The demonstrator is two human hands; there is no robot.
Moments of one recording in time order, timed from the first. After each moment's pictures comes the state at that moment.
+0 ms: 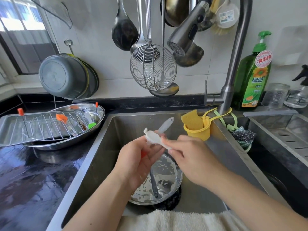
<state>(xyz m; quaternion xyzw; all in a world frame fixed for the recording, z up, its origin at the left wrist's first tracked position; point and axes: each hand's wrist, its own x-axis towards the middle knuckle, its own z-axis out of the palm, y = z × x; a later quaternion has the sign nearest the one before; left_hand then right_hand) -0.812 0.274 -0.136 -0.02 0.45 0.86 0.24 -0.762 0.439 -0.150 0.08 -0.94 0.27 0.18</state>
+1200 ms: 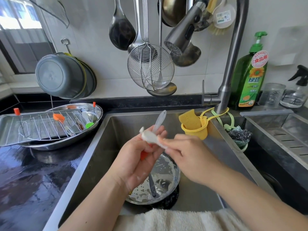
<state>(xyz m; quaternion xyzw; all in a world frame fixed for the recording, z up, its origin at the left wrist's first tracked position) -0.819 0.275 -0.142 0.07 0.35 0.89 0.29 -0.768 0.447 -0.150 0.12 -0.94 0.27 0.19</state>
